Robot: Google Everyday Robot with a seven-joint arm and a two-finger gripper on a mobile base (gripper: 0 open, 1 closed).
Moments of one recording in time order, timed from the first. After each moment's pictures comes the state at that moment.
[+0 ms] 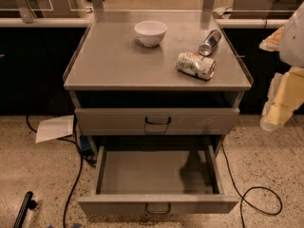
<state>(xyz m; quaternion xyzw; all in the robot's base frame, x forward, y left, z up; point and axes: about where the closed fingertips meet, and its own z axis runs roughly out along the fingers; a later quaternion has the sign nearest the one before) 0.438 -0.217 0.976 -0.60 0.78 -0.03 0.16</state>
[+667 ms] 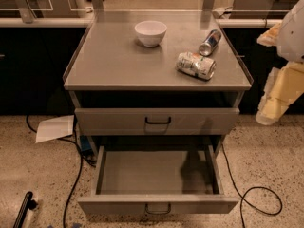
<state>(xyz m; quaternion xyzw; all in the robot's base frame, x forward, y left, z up) 0.449 -0.215 0.980 -0.60 0.78 -0.04 0.18</state>
